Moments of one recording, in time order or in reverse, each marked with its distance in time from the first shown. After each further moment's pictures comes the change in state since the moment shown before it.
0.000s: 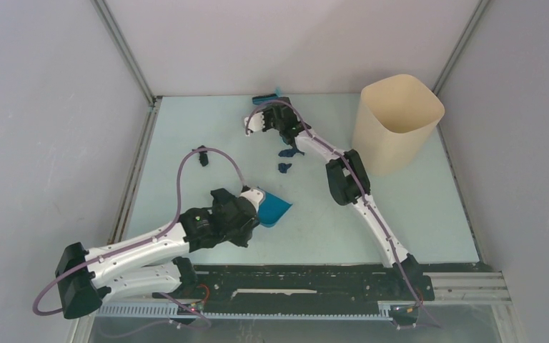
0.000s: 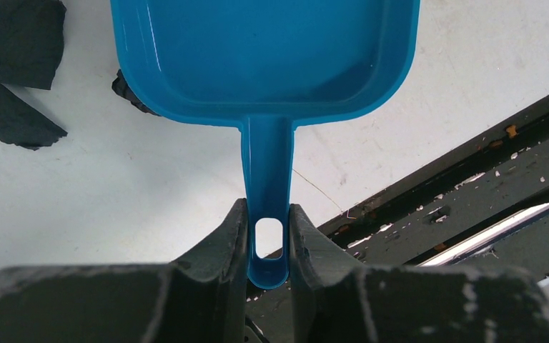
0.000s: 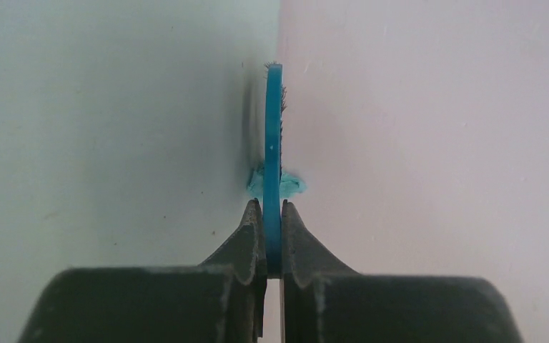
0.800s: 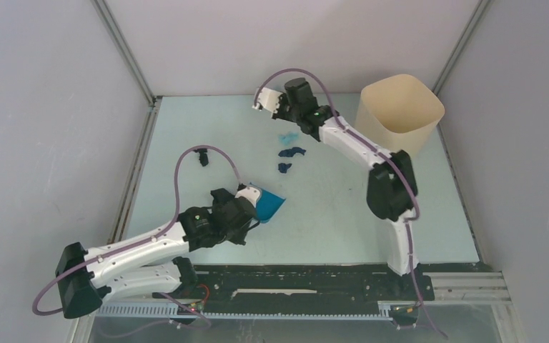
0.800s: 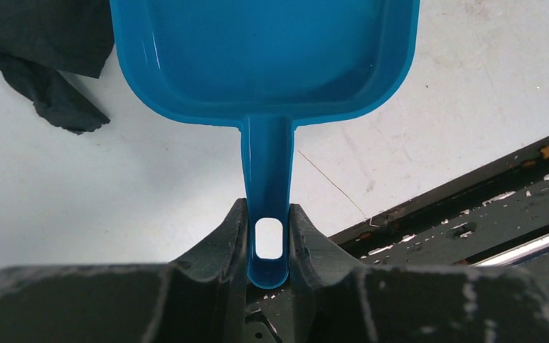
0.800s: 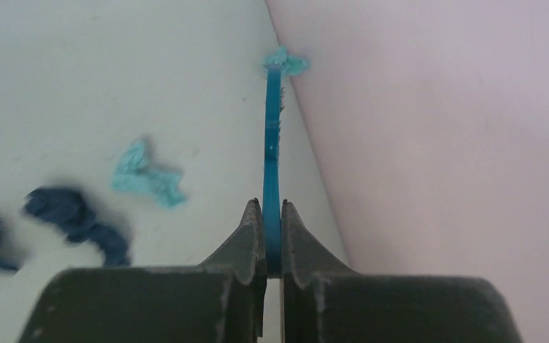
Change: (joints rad) left arm -0.003 -0.001 0.020 -0.057 -0.097 -0.033; right arm 0.034 -0.783 -0.600 -0.343 0.129 0.578
